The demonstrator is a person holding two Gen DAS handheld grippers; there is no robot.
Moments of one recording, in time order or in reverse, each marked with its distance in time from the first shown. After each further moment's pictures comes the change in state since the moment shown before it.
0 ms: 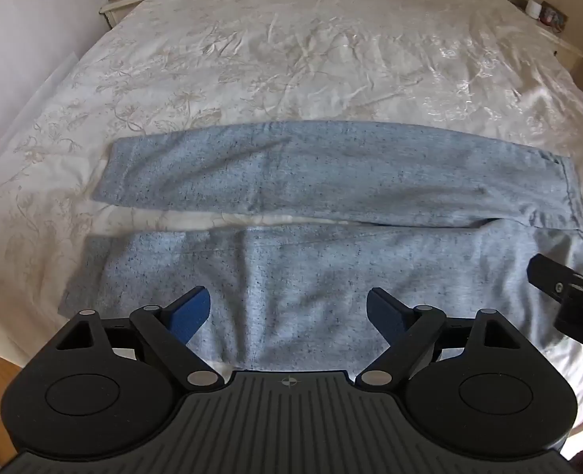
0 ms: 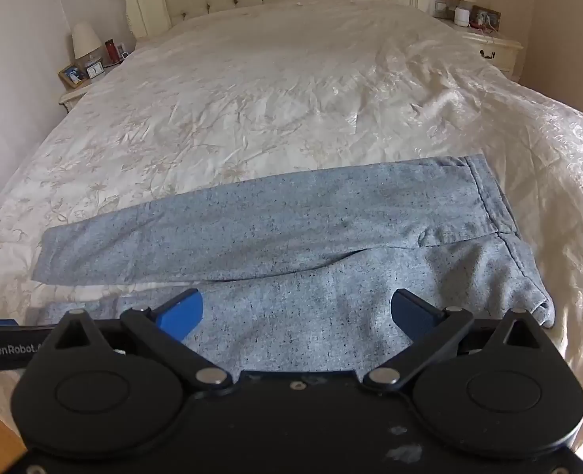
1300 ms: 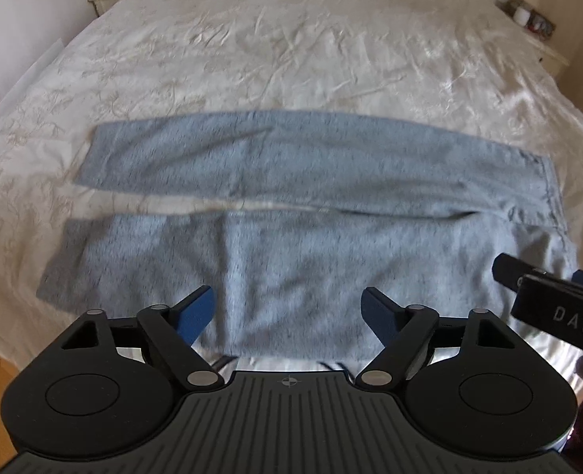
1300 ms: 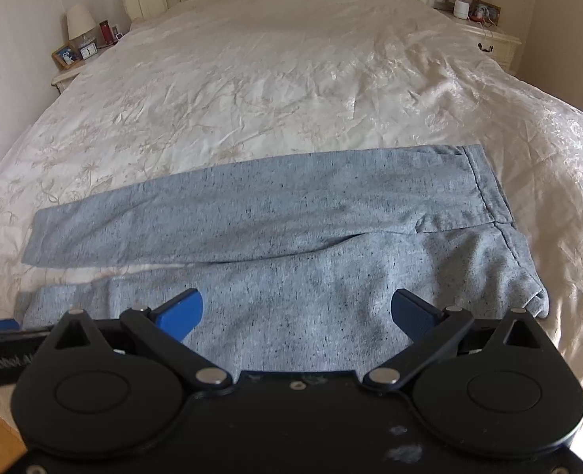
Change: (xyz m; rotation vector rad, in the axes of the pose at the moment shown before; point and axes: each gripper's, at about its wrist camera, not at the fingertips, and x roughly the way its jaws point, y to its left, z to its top) left arm -0.002 0.003 -0.016 -0.078 0.042 -0.146; right arm 0.004 0.011 -0.004 -0.036 0.060 -0.055
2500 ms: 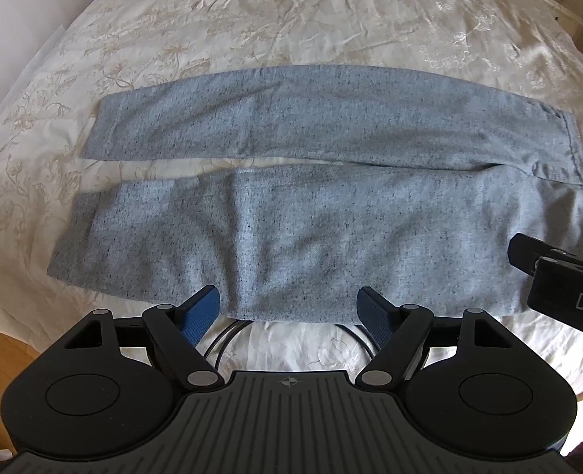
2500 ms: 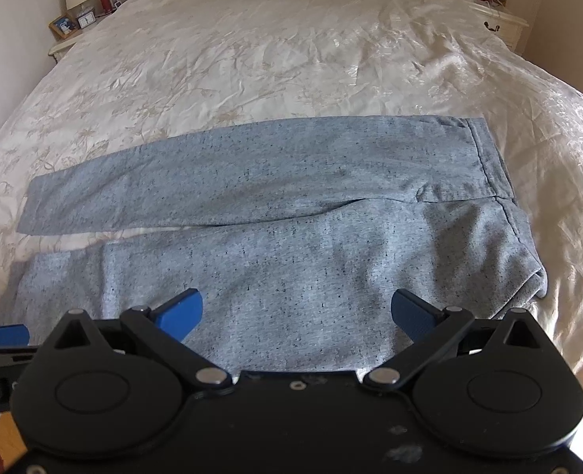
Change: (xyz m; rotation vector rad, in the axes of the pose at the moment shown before) left arm 0.016 -0.010 -0.010 0.042 0.107 0.078; right arm 0.007 0.005 -0.006 -0.029 0.098 -0.010
